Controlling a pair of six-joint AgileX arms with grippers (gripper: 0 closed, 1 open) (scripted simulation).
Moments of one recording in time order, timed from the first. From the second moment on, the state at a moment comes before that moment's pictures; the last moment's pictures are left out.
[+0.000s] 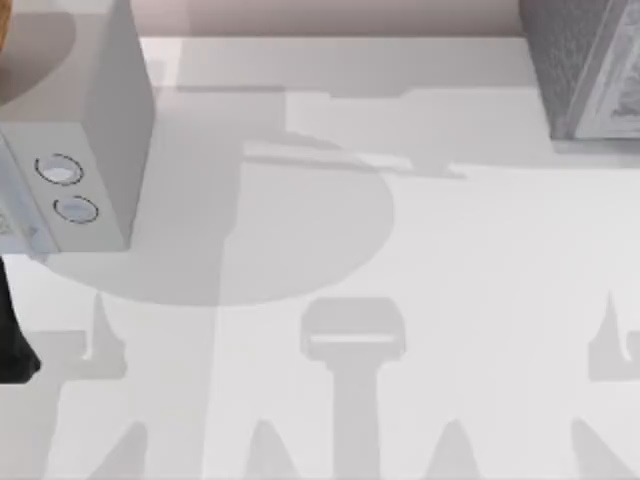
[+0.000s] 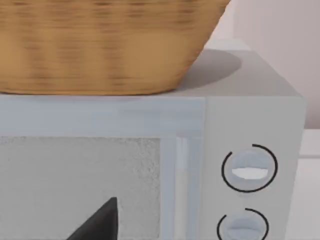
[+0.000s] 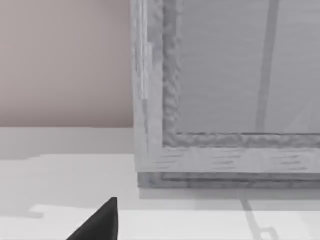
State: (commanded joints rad) left arm 0.00 0.00 0.00 0.00 0.00 0.00; right arm 0.00 0.00 0.00 0.00 0.00 0.00
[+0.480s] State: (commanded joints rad) left arm 0.00 0.00 0.00 0.00 0.00 0.00; right arm 0.03 0.19 0.22 -0.05 0.03 0.00
